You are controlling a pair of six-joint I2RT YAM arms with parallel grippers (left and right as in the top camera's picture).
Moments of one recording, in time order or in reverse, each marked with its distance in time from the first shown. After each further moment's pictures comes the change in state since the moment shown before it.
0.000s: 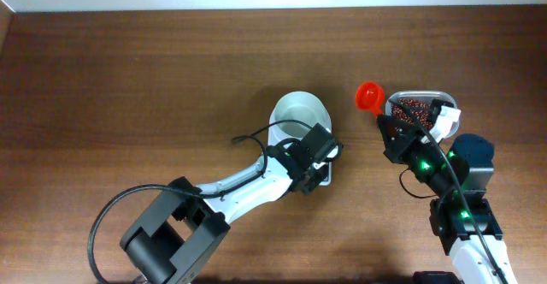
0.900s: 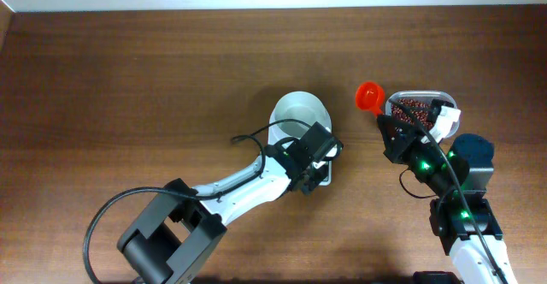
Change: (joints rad) left arm 0.003 -0.016 0.001 -0.003 0.023 0.000; right arm 0.000 0.000 0.000 0.000 0.000 0.000
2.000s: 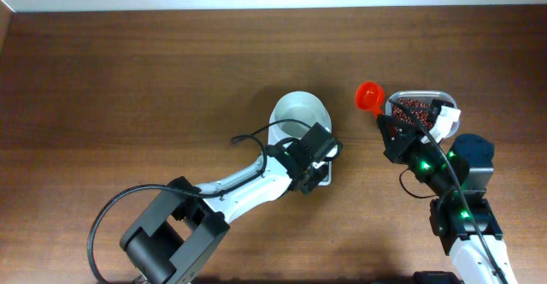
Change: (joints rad) left arm 0.000 0.017 0.000 0.003 -0.019 -0.001; right arm 0.000 0.000 0.000 0.000 0.000 0.000
